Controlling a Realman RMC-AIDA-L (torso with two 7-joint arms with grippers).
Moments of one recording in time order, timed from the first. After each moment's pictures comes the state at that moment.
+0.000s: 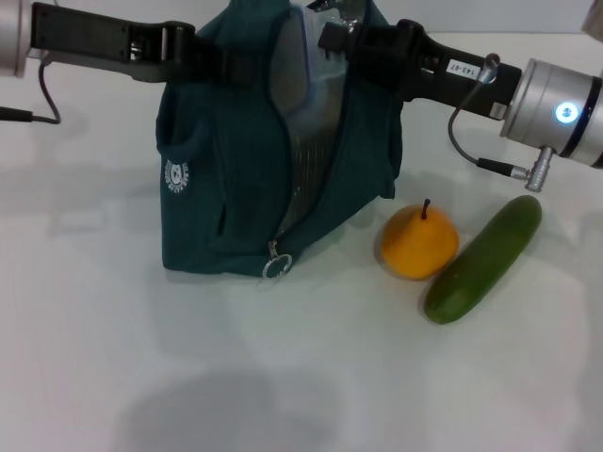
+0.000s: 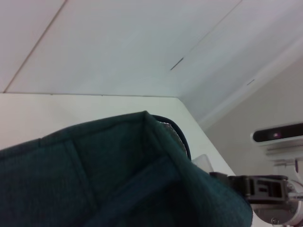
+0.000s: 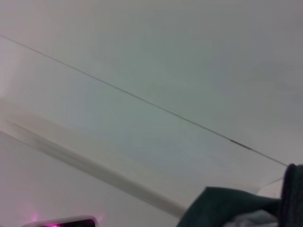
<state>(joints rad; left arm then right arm) -0.66 -2.00 0.74 1.15 2.05 1.78 -2.55 0.82 2.03 -1.54 -0.29 -0.77 -1.26 1.99</state>
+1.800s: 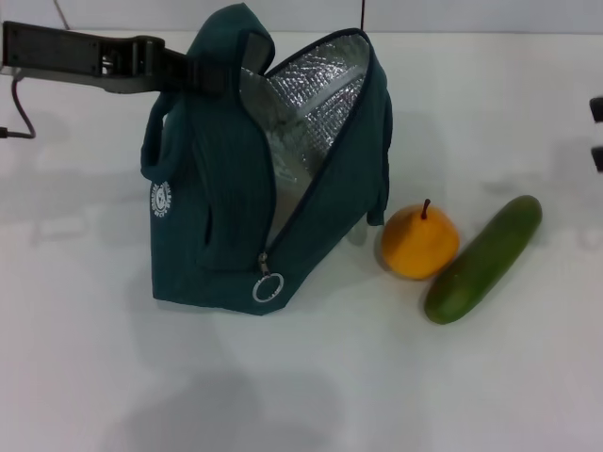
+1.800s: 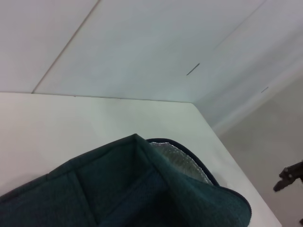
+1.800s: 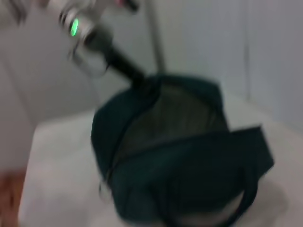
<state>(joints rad) -0.61 -1.99 0.73 1.15 2.05 1.77 -2.52 0.66 1.71 -0.97 -0.88 -1.84 -1.80 1.68</state>
